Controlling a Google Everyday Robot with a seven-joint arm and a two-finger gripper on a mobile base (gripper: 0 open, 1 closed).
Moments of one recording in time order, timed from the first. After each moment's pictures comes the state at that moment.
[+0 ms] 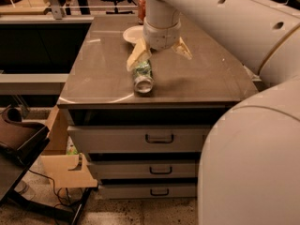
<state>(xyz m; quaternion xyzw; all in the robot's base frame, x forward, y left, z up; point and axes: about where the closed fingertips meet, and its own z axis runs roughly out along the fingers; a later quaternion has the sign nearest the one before) 0.652 -0.040 0.880 -0.13 0.99 -0.01 0.10</state>
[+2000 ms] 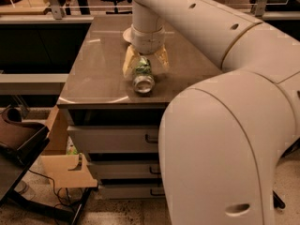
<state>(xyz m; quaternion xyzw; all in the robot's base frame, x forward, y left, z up) 0.669 0.001 0.848 -0.14 0.99 0.02 0.04</state>
